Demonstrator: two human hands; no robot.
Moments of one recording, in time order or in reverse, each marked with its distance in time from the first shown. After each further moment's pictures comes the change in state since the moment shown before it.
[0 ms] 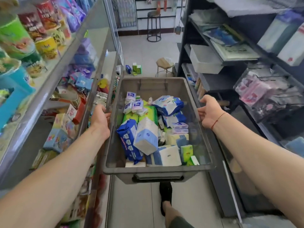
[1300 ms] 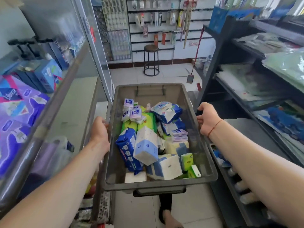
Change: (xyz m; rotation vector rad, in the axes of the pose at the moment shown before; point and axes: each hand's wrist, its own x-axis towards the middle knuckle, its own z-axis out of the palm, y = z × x) left_hand 0.702 0.368 0.369 -0.029 0.020 0.054; right_hand 0.539 -0.498 0.431 0.019 0.101 -0.080
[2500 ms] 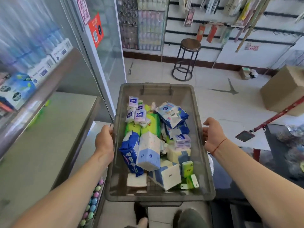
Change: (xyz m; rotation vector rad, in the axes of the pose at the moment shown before) left_hand 0.579 0.128 0.335 0.003 0.210 -0.105; right_hand 0.568 -0.304 0.371 -0.122 -0.176 0.161
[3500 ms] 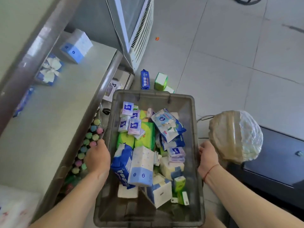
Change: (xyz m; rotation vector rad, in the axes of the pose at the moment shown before) left_hand 0.163 -0.346 -0.072 0.746 0.544 -0.230; right_hand 0.291 0.352 0.028 -0.167 0.220 0.361
